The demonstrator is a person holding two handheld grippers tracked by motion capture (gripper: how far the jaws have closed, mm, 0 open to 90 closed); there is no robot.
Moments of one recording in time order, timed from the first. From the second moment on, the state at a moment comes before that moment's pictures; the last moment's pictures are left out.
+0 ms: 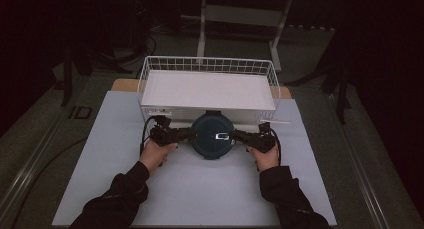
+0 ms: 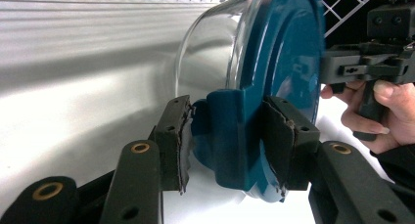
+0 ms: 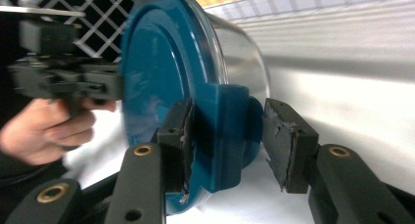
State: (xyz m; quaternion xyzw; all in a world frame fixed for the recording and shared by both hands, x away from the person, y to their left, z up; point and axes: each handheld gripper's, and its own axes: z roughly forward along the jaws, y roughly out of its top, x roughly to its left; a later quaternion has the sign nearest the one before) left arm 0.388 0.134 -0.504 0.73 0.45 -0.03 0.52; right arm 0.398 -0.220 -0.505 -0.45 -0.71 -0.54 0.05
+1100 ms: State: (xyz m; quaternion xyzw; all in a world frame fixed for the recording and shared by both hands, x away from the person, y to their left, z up) left arm 0.367 0.141 -0.499 0.73 0.42 -0.01 0.54; right arm 0.388 -0.204 -0.485 -0.45 -0.73 -0.52 -0.05
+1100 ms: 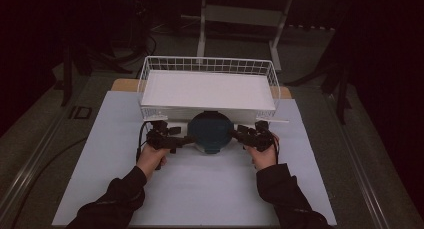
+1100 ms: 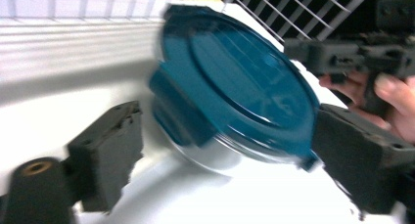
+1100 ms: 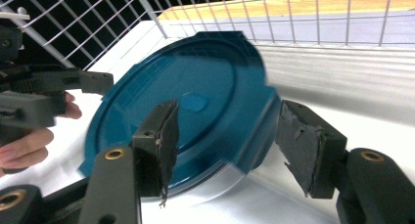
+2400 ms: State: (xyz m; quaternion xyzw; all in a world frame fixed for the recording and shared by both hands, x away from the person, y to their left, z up) left arm 0.295 0.146 -0.486 0.76 0.34 0.04 0.54; right arm 0.337 -0.143 -0.495 -0.38 -0.79 -0.47 -0.01
